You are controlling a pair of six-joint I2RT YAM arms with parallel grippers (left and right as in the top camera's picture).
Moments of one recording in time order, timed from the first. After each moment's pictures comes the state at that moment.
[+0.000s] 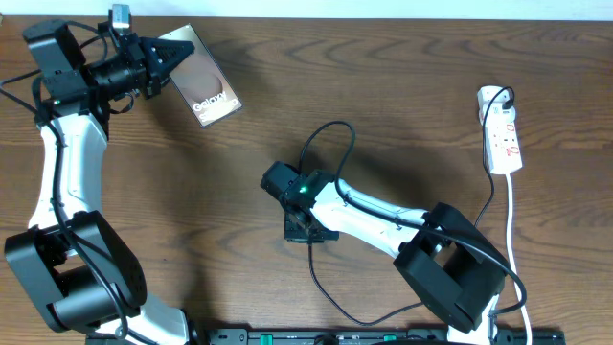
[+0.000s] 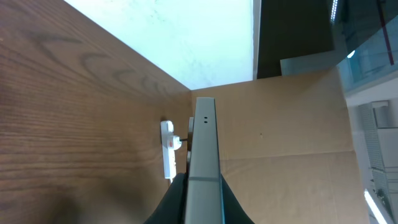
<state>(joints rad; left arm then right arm) 0.32 1.77 1.40 -0.11 1.30 -0.88 0.90 1.98 1.28 -0.83 -0.06 0.94</state>
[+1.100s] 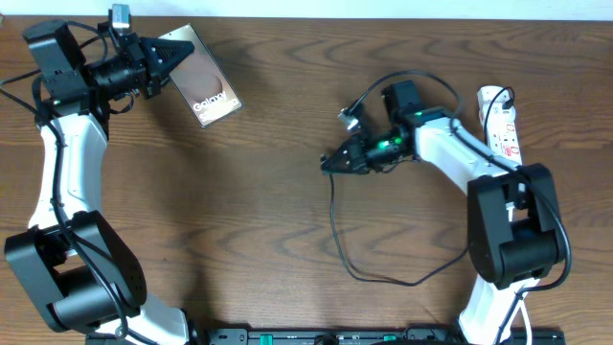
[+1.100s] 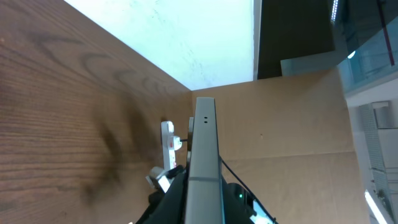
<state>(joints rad) 0.32 1.77 1.40 -0.11 1.30 -0.88 0.27 1.98 1.29 -0.63 -1.10 0.10</state>
